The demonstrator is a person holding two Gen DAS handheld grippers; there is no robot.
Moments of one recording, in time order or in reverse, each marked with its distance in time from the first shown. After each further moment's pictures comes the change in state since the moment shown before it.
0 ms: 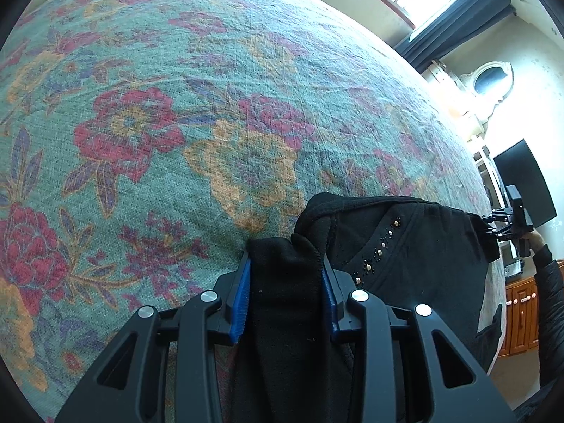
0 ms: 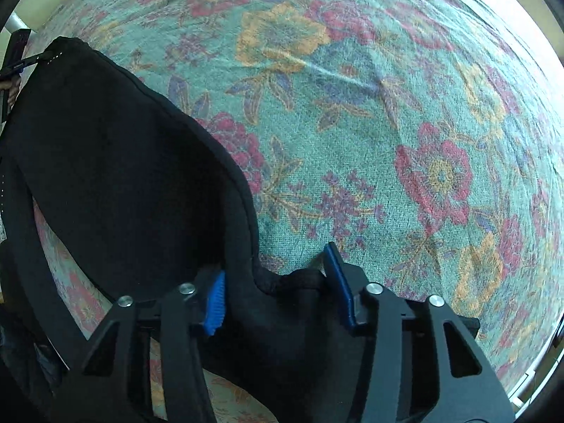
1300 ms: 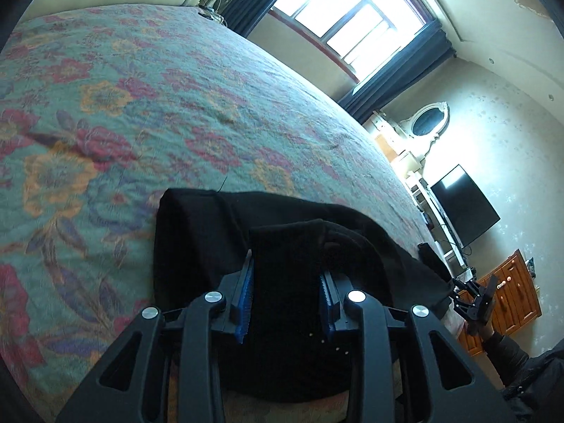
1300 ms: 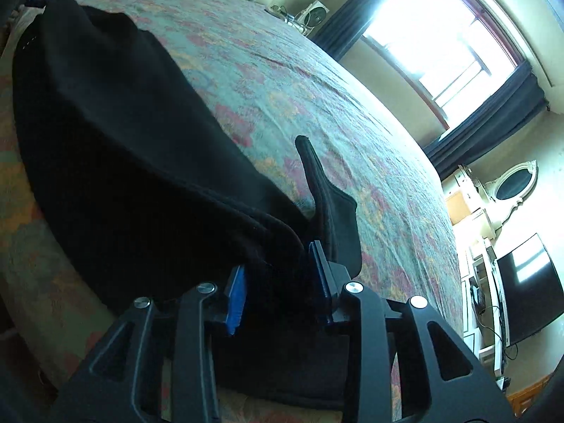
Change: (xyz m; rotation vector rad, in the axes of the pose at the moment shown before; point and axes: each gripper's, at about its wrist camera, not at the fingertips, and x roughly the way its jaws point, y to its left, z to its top) left arm -0.142 -0.015 -0.234 -0.013 -0.271 -0.222; right arm -0.030 0.282 -0.313 -0.047 -0.503 -0.662
